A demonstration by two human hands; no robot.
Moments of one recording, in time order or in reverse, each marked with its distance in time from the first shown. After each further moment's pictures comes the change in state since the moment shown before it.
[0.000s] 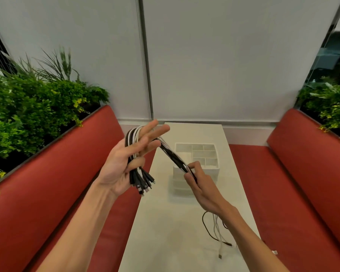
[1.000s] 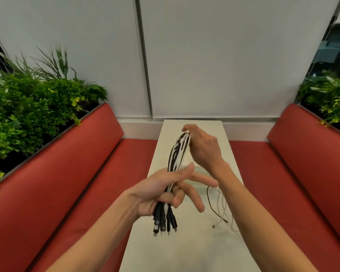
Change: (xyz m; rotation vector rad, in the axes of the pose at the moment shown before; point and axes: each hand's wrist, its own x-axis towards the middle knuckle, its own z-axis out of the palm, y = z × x) left_hand -0.001 -0.048 0.042 0.188 -0.317 -0.574; right_hand 0.087 -0.031 -0.042 -0.623 0.450 -0.527
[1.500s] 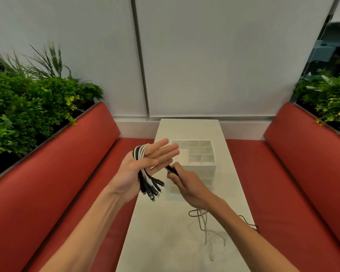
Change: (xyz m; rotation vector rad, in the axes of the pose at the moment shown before) left_hand 0.005 -0.012 -0.057 -0.033 0.317 0.492; right_hand -0.083 -0.040 0.014 0.524 -0.598 0.368
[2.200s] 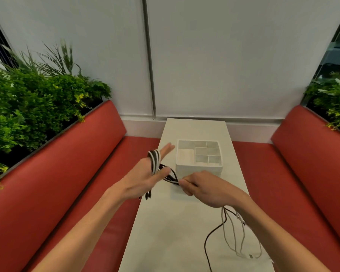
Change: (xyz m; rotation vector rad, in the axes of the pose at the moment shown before) left_hand 0.000 -0.016 -0.037 1.015 -0.146 0.081; right_hand -0.010 -0.044 -0.054 -0.252 -0.343 0.090
